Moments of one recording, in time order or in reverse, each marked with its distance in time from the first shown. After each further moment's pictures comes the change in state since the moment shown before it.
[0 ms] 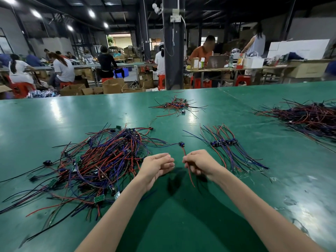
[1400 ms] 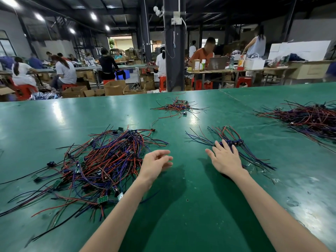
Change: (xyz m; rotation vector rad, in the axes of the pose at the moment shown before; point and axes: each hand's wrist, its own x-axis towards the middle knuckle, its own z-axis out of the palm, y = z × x) left_hand -0.004 0.009 -0.001 0.322 0.088 0.178; right_hand 0.037 0.042 -0.067 -1.234 0.333 -0.043
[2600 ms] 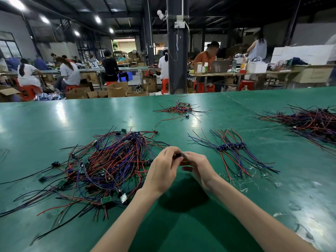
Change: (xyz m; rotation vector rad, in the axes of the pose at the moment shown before) left_hand -0.020 0.002 0.011 0.738 0.068 0.837; right_hand -0.058 -0.092 -0.025 1.620 -0.263 -0.147
